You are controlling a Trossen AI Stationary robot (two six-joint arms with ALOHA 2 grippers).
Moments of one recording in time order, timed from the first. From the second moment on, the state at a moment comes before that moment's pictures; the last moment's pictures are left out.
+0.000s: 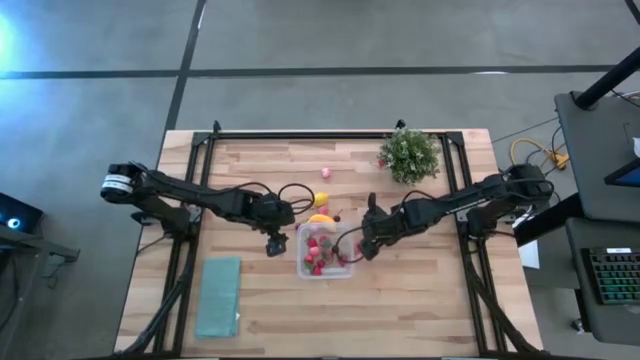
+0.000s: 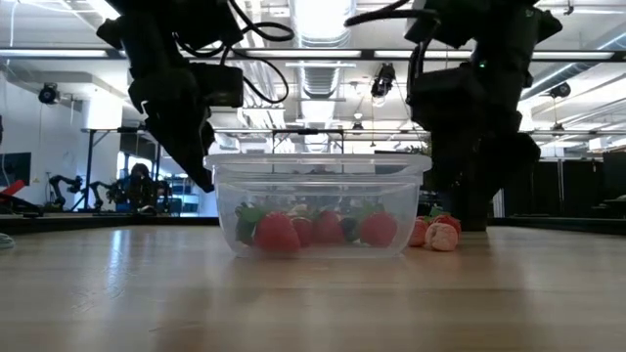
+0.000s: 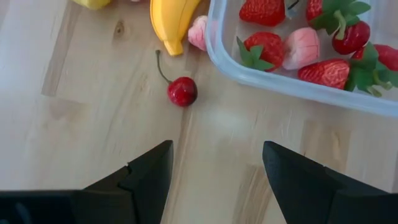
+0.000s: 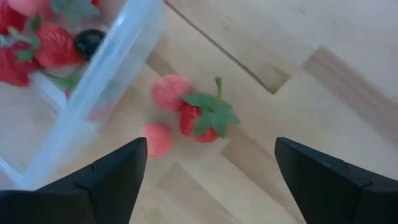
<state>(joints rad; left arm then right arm) -0.05 1.43 0.86 -0.51 -0.06 -0.28 0.16 1.56 0.91 -0.56 0.04 1.05</state>
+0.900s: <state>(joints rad) -0.05 1.43 0.86 -0.51 -0.06 -0.31 0.22 1.70 0.94 -0.54 0.12 0.58</state>
